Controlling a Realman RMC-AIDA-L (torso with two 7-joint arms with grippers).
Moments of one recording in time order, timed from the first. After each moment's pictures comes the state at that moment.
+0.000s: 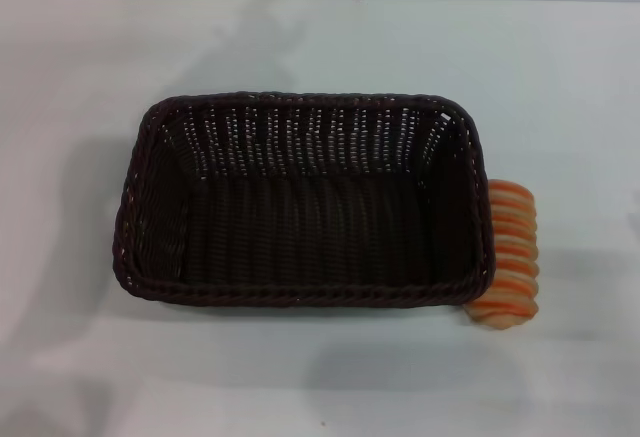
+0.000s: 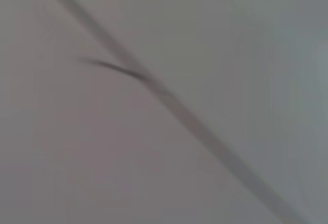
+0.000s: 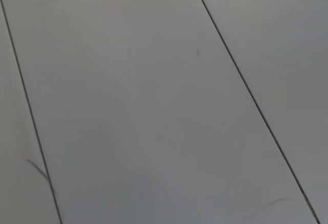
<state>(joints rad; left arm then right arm) -0.63 -2.07 -1.81 -1.36 2.41 -0.72 1.25 0.16 2.08 0.12 0.28 -1.62 -1.73 0.36</state>
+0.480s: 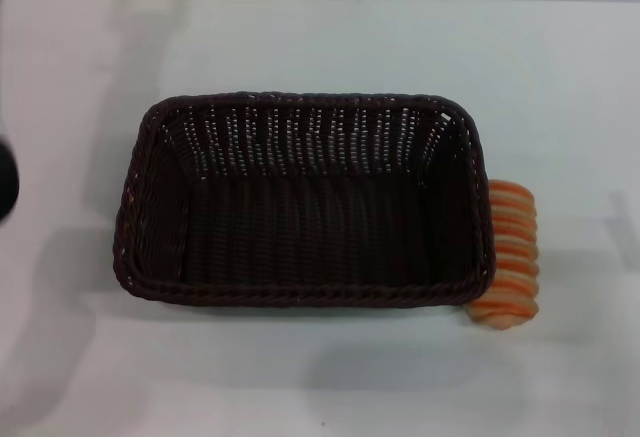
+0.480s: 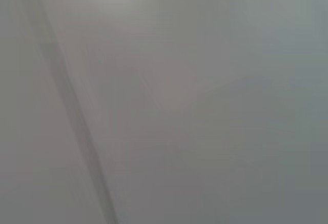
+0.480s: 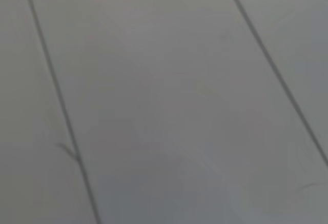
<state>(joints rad) -0.41 -2.06 -1.41 -0.99 2.44 0.87 0.81 0.17 2.08 0.04 0.27 -1.62 -1.73 0.36</state>
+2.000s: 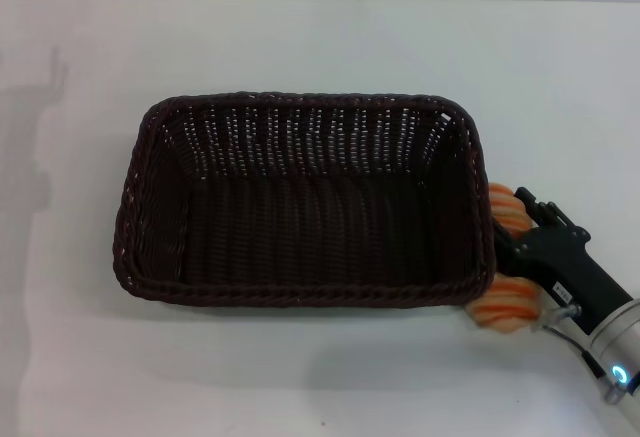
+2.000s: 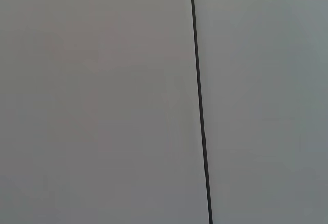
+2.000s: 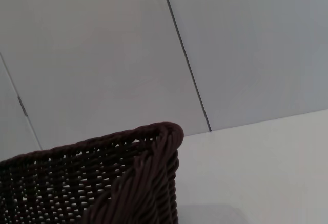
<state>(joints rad) -0.41 -2.06 -1.58 -0.34 2.70 1.07 0.03 0.37 2.08 -0.20 0.31 -1.62 -1.19 0.37</state>
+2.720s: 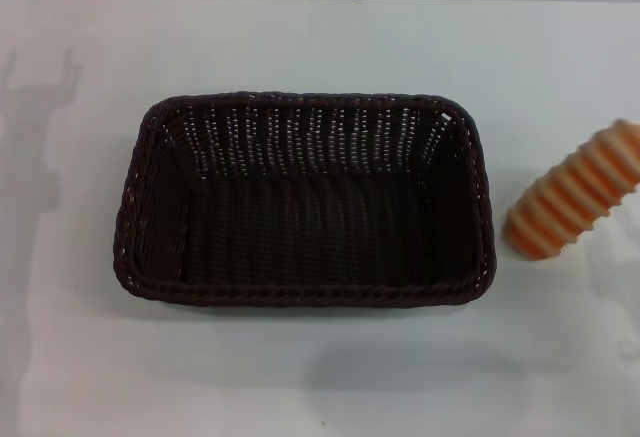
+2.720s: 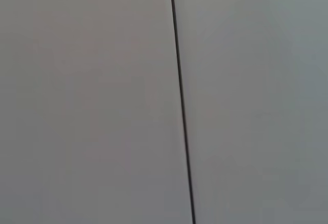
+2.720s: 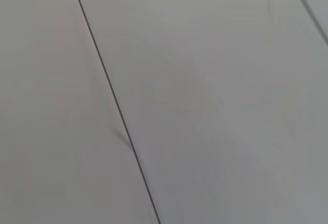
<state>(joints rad) -0.41 -2.06 -1.58 -0.33 2.74 1.07 0.03 0.16 2.08 -0.11 0.29 -1.61 -1.78 0.36</state>
